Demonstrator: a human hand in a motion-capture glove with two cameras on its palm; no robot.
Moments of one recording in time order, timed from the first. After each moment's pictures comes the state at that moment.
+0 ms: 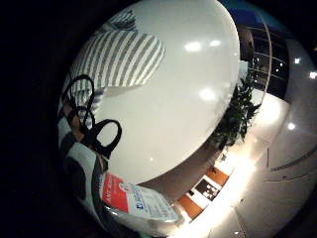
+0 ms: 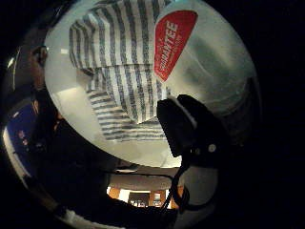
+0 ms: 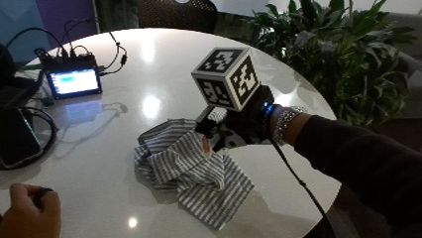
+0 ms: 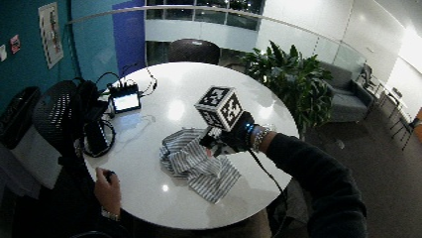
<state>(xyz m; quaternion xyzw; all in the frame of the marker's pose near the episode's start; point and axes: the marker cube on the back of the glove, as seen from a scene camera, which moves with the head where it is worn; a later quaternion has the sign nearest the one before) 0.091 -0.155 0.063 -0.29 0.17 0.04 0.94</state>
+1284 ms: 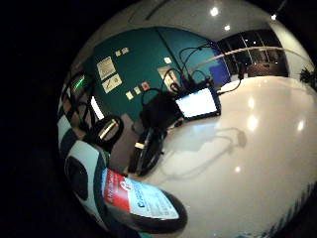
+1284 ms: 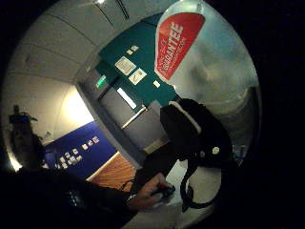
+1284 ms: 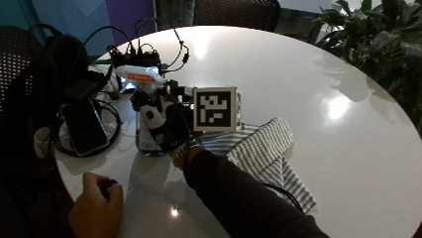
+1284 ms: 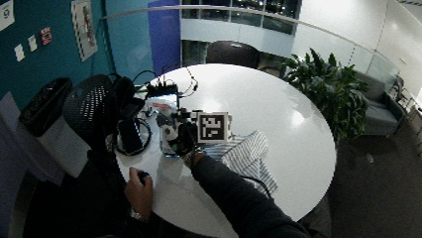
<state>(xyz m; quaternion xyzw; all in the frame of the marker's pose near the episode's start) 0.015 -0.276 0.106 0.43 -0.26 0.14 0.85</state>
